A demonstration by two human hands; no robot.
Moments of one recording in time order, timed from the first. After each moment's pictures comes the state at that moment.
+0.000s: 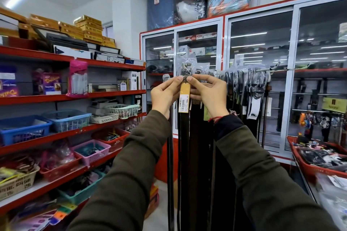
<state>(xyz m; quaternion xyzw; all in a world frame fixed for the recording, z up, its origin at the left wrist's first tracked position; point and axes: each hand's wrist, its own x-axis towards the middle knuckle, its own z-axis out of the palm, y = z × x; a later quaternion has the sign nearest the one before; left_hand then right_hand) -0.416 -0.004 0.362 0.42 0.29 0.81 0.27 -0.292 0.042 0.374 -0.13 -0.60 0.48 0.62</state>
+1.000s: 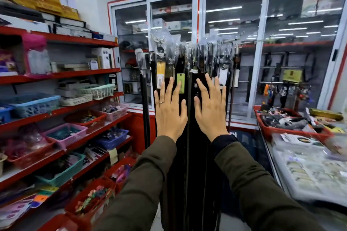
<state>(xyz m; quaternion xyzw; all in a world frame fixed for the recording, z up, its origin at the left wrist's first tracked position) -0.332 0.014 0.228 0.59 0.58 0.49 -0.28 -0.205 0.067 0.235 -0.36 -0.75 -0.14 0.54</state>
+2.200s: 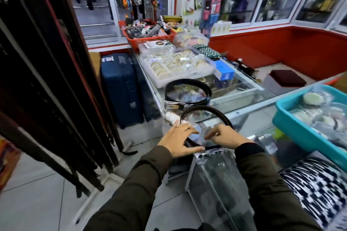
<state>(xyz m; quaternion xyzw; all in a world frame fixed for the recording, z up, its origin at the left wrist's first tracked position) -0.016 -0.089 -0.051 0.94 0.25 0.11 0.20 0.176 -0.180 0.006 -0.78 -0.55 0.30 0.08</state>
